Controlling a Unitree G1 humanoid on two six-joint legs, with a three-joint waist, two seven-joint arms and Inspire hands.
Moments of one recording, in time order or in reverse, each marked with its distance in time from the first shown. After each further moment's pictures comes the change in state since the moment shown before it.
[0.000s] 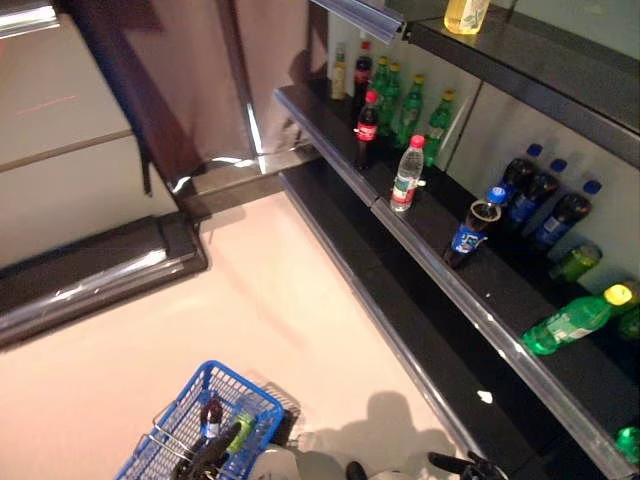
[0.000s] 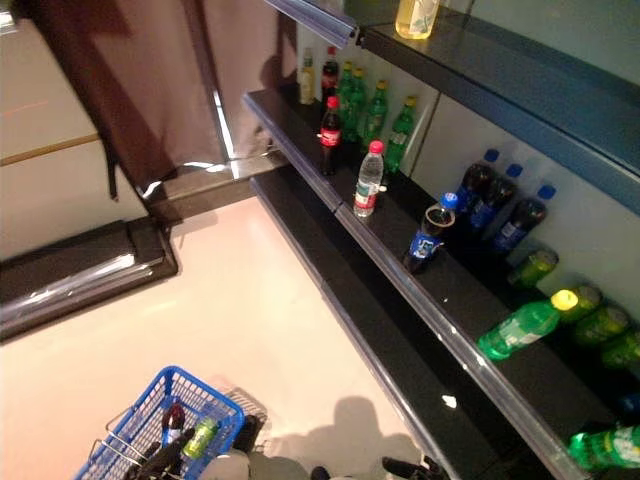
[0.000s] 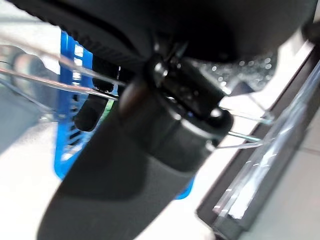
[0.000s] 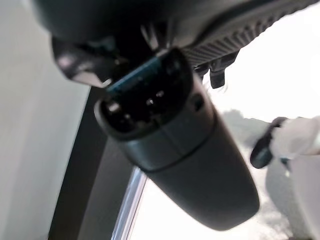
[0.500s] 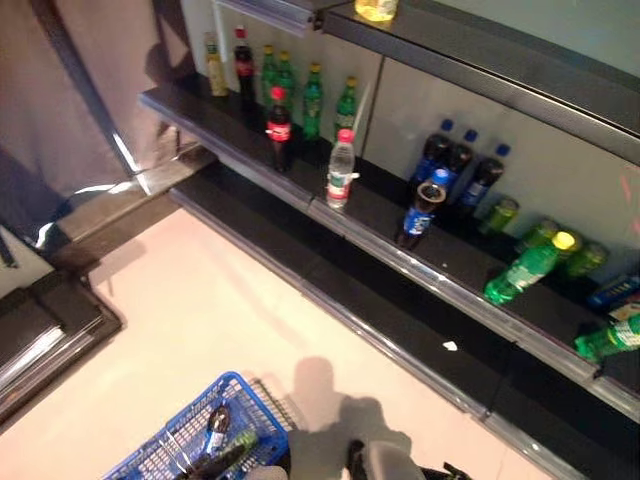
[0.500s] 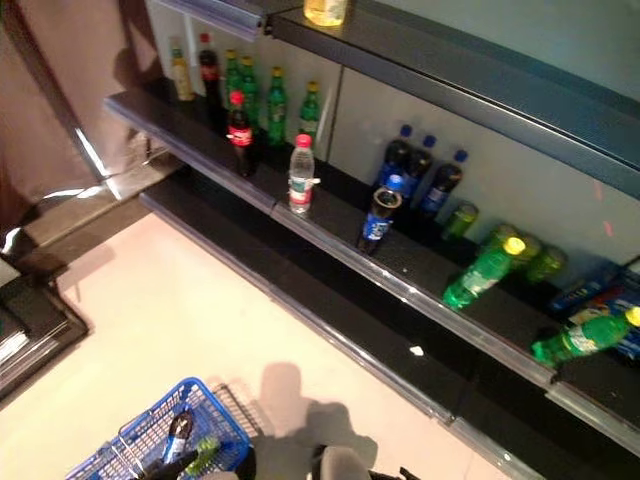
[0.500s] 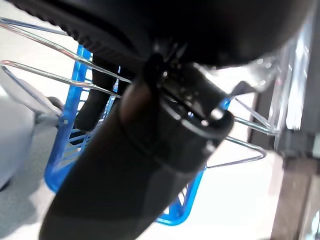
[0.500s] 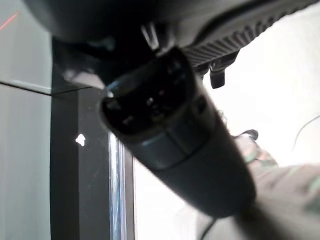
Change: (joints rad) left arm 0.024 0.077 -0.108 0.024 0.109 0.049 -0.008; right arm 0.059 0.094 0.035 -0.065 -0.039 -0.012 0.007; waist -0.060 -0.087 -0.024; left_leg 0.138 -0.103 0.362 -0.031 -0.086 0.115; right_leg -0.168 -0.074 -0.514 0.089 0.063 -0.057
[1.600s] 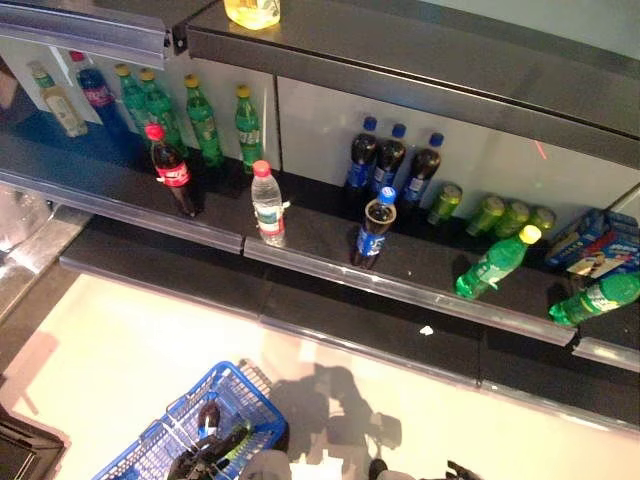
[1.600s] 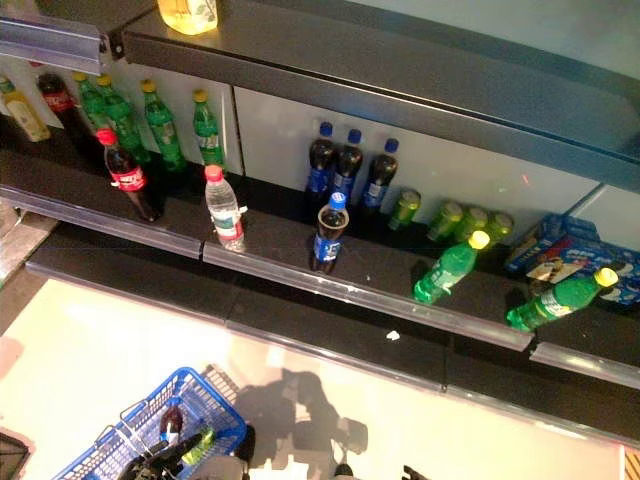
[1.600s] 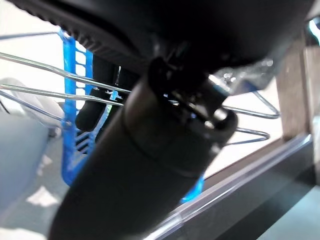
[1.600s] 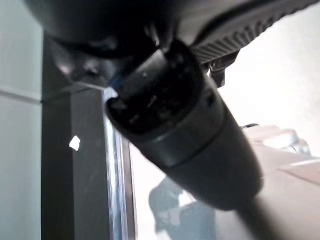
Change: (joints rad) left arm -0.075 0.044 -0.044 -0.006 0.063 -0.026 -0.018; right arm -0.021 -0.081 0.203 -0.094 -0.137 -0.047 0.000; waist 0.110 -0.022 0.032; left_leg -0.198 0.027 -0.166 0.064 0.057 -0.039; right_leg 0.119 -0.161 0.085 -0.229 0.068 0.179
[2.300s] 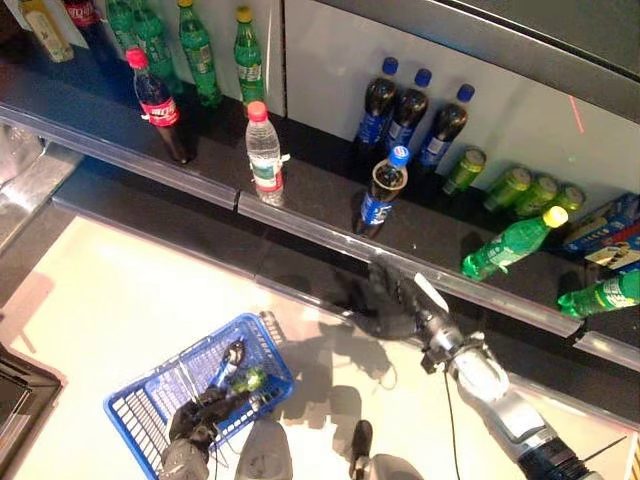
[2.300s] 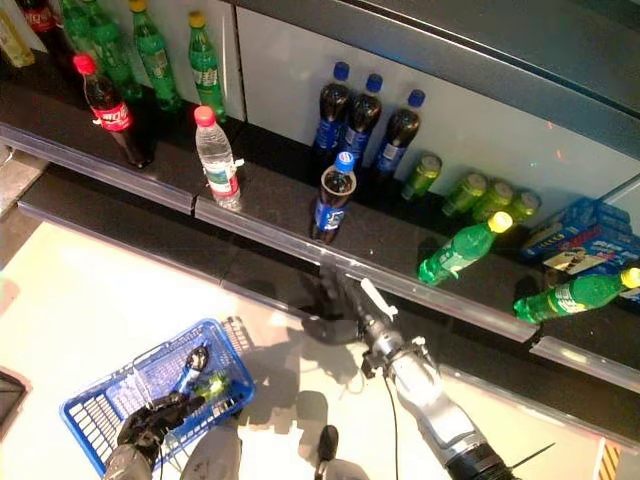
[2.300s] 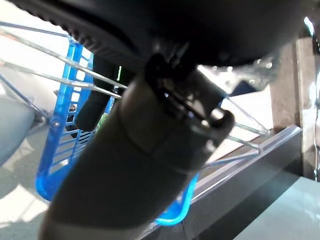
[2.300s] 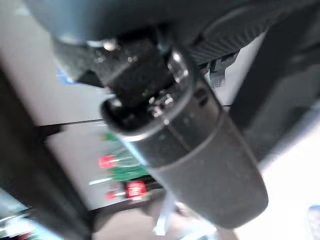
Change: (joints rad) left arm -0.015 0.003 0.006 -0.126 0.047 -0.001 0.038; right arm -0.121 -0.299 0.039 -1.144 -0.095 -0.033 0.074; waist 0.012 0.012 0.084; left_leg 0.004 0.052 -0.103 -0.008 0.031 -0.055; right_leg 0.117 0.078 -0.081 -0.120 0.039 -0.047
